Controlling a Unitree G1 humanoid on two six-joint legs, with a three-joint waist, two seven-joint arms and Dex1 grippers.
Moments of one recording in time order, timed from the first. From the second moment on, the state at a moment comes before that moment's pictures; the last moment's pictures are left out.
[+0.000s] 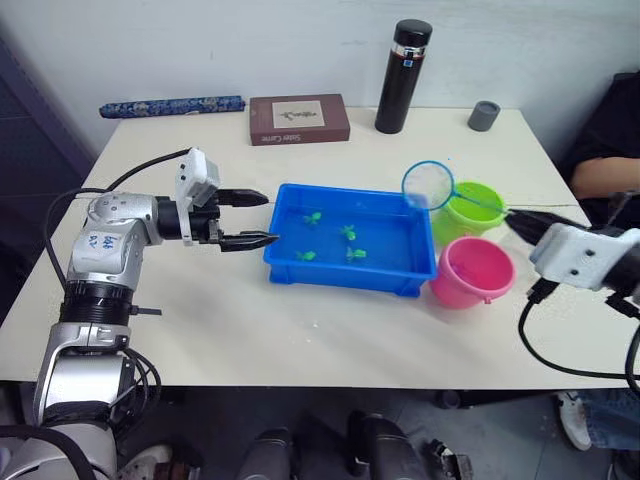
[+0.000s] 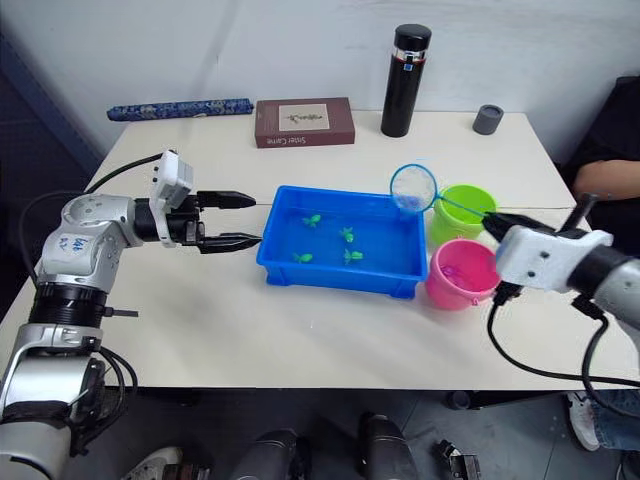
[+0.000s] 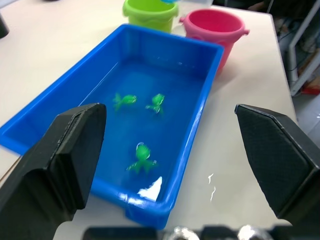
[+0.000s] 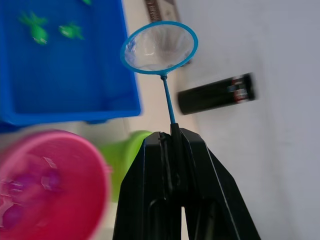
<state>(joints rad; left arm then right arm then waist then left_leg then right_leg) -0.79 0.68 0.02 0.37 -0.34 0.32 -1.24 -0.11 -1.07 -0.27 -0.33 0.11 0.08 0.76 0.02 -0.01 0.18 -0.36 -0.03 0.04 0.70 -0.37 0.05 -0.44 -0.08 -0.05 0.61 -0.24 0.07</state>
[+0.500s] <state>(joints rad) -0.52 0.75 0.11 0.02 -0.43 0.43 -1.17 -0.53 -1.11 0.13 -0.25 0.19 0.64 1.01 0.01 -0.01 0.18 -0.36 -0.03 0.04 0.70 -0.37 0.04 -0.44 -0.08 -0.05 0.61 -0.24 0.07</state>
